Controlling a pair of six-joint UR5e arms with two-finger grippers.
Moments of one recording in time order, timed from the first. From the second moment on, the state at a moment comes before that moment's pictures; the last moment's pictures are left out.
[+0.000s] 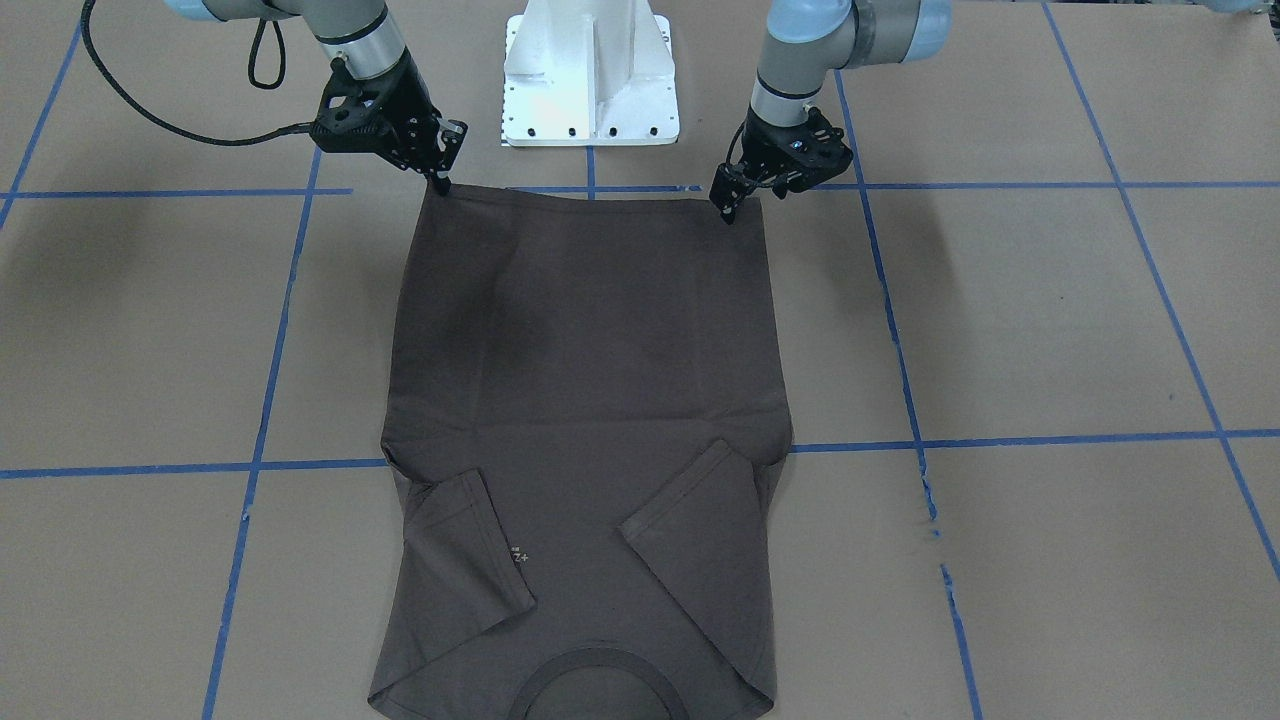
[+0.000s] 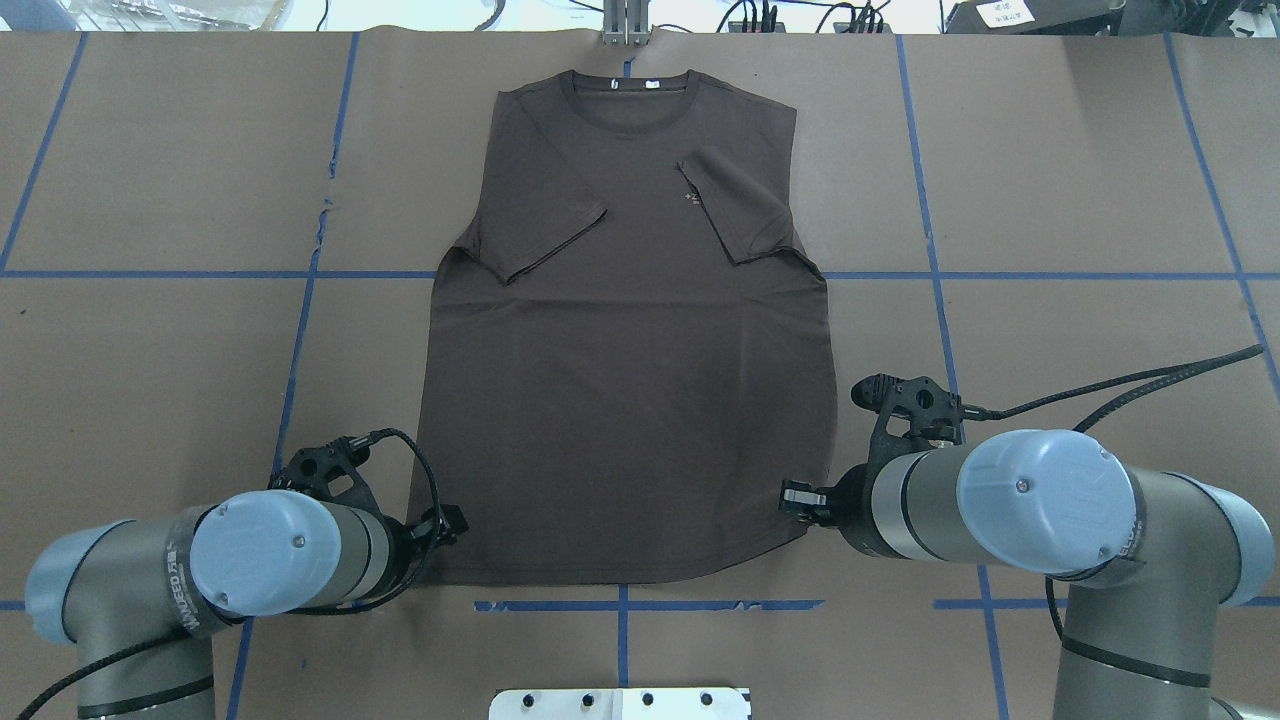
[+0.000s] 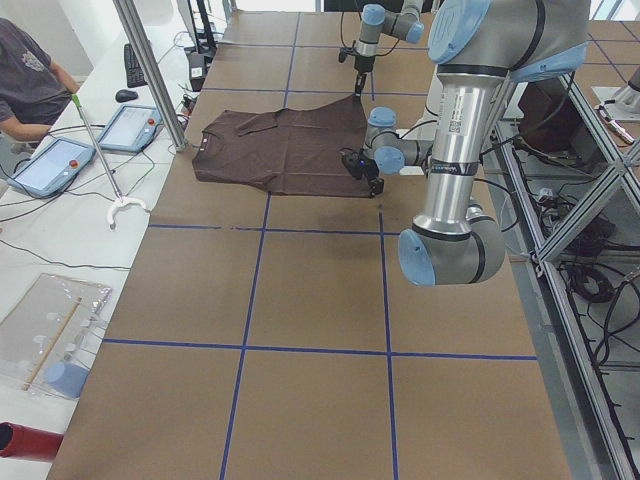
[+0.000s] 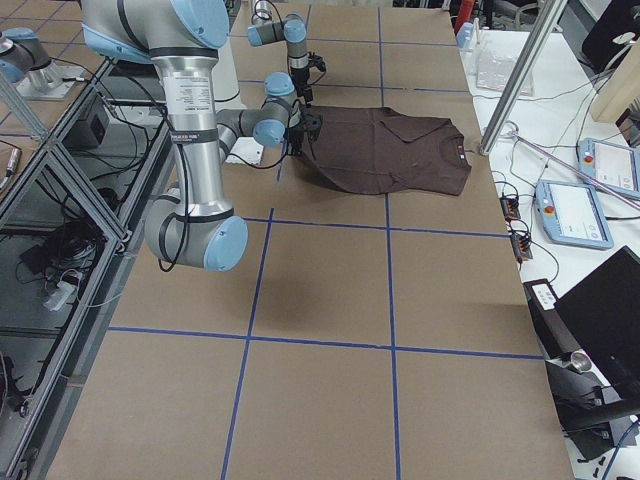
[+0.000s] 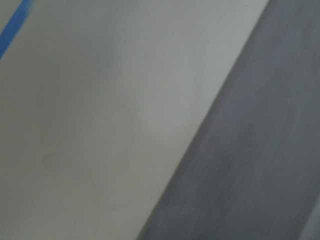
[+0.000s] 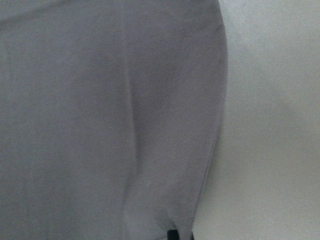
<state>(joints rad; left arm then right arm) -0.23 -1.79 -2.00 -1.73 -1.66 -1.95 0.32 -1.40 2.16 -1.37 1.71 1.59</state>
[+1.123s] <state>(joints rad) -0.20 -1.81 -2.01 -1.72 -1.64 -1.97 0.34 -1.40 2.18 -1.37 1.72 1.59</state>
